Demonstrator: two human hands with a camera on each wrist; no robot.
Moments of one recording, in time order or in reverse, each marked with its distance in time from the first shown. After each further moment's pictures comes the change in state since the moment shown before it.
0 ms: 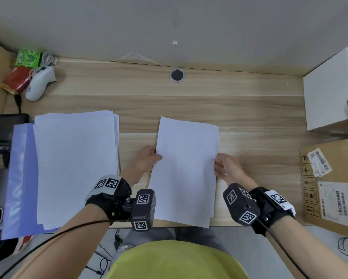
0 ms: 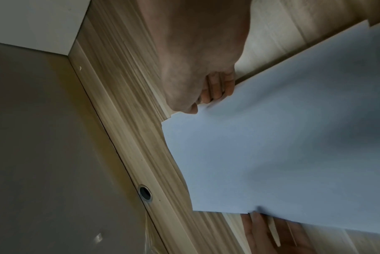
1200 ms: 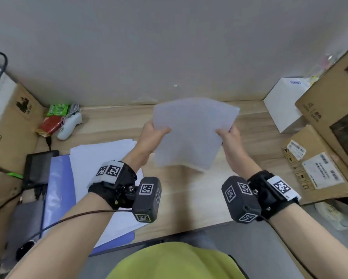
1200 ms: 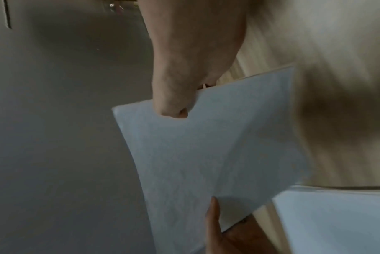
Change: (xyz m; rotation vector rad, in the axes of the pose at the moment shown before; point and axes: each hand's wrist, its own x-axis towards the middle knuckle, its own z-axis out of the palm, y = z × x) left_hand -0.112 0.086 -0.076 -0.042 -0.020 0.621; right_hand -0.149 -0.043 0.089 0.096 0.142 -0.787
